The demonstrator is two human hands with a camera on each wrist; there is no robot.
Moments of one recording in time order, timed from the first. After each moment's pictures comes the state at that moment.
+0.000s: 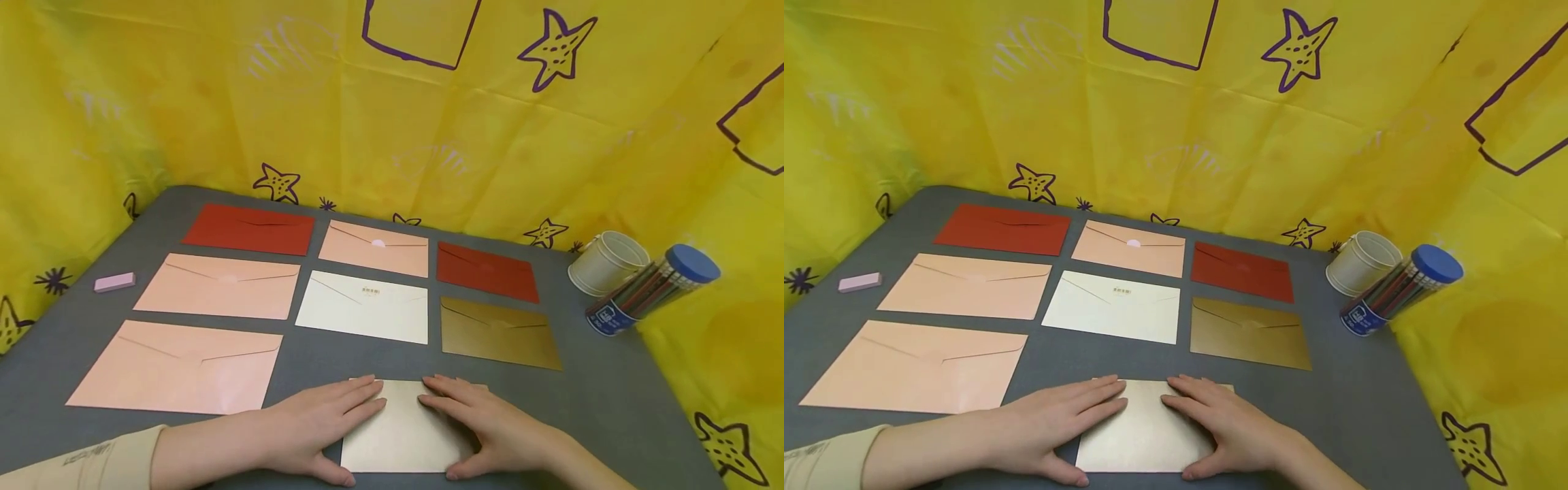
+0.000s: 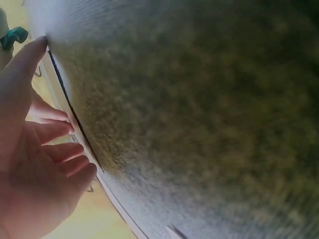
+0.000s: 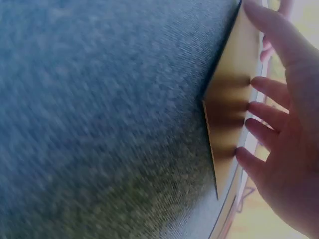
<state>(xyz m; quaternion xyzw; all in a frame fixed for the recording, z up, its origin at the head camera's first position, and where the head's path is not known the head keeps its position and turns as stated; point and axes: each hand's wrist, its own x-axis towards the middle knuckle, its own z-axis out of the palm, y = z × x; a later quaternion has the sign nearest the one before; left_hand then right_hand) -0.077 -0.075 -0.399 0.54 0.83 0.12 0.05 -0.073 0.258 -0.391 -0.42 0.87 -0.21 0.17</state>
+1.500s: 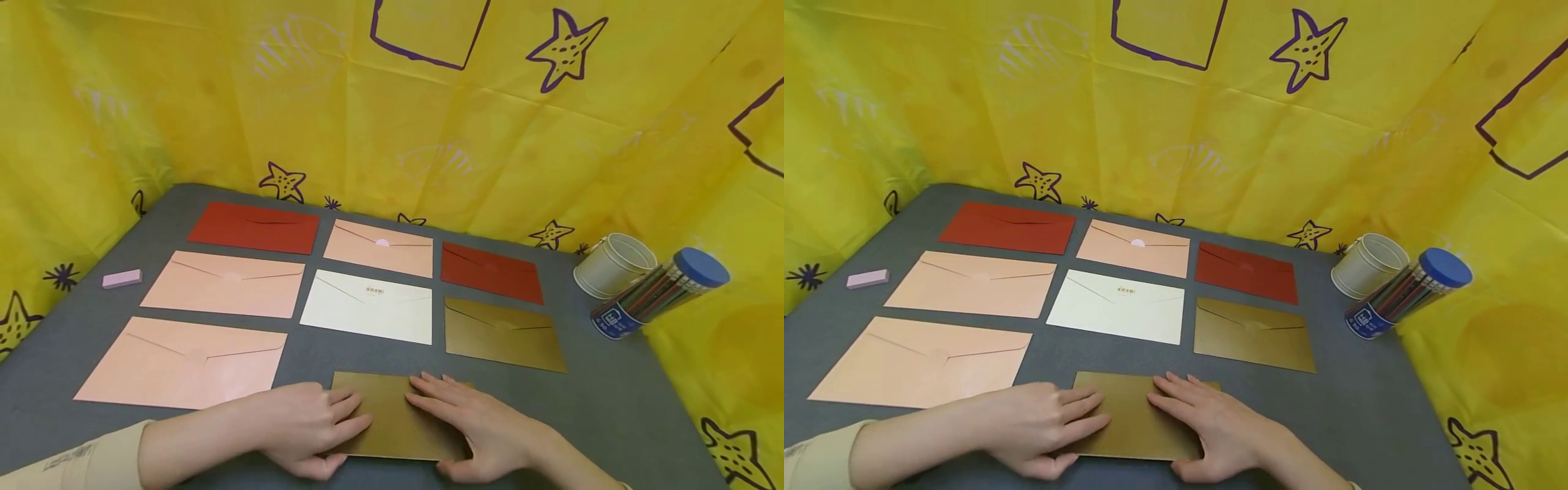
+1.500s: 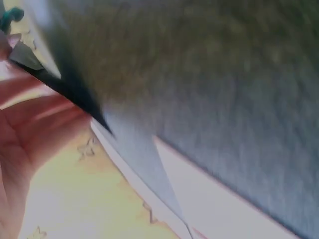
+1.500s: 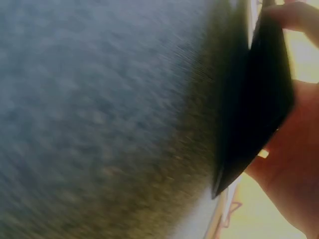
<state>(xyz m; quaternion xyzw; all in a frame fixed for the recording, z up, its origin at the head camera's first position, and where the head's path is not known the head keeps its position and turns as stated) -0.087 -0.086 -0.384 0.66 0.73 -0.01 -0.16 -0.080 0.241 -0.388 -0.50 0.84 -0.18 0.13</state>
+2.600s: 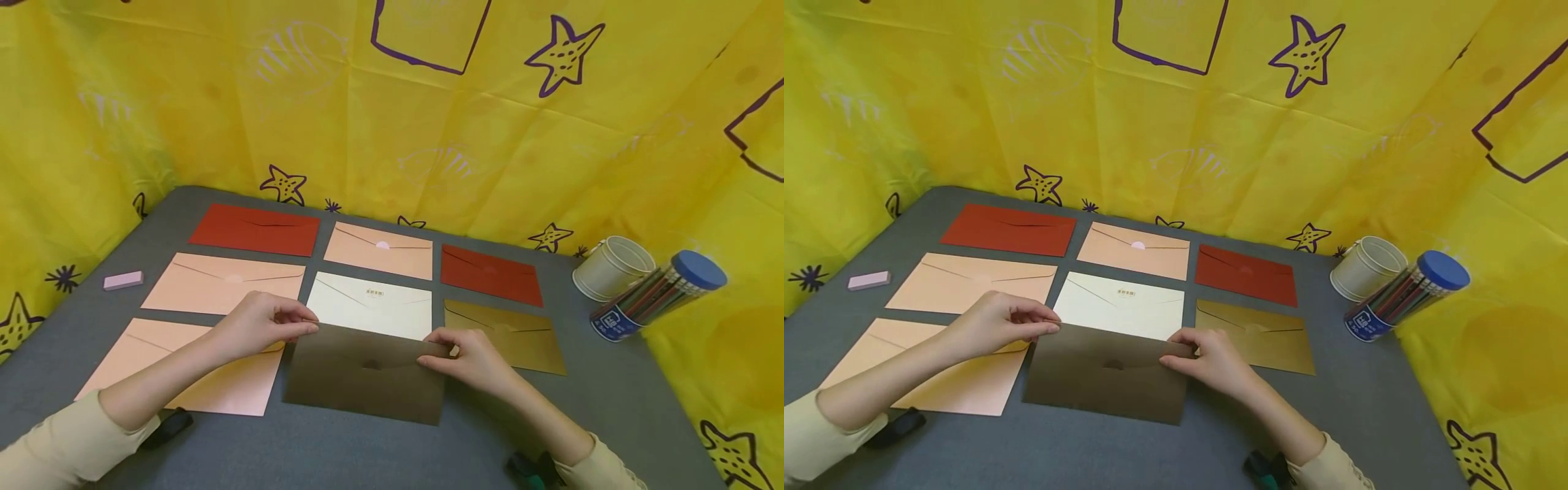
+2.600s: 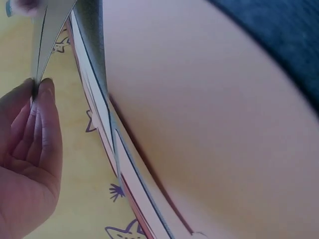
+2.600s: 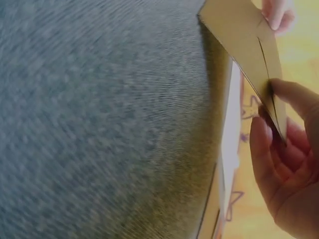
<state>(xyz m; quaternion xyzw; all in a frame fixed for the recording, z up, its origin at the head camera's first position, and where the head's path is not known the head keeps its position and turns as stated) -0.153 -0.148 -0.370 0.23 0.87 0.43 0.06 -0.142 0.221 -0.383 -0.28 0.89 -0.36 0.05</state>
